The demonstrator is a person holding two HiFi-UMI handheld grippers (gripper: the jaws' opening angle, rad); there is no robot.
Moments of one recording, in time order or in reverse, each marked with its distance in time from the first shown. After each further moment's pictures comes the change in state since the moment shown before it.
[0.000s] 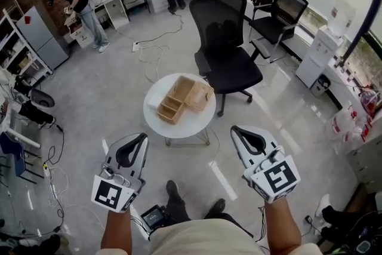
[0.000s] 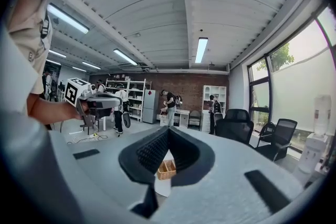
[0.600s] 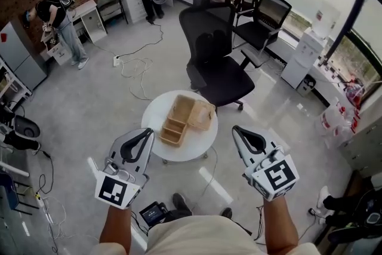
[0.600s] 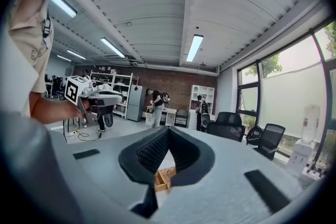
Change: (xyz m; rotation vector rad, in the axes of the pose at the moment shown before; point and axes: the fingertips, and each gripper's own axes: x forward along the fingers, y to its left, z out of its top) left arm 0.072 0.162 -0.019 0.023 -0.148 -0.145; right arm 0.151 -0.004 0.027 -0.029 0.041 -0.168
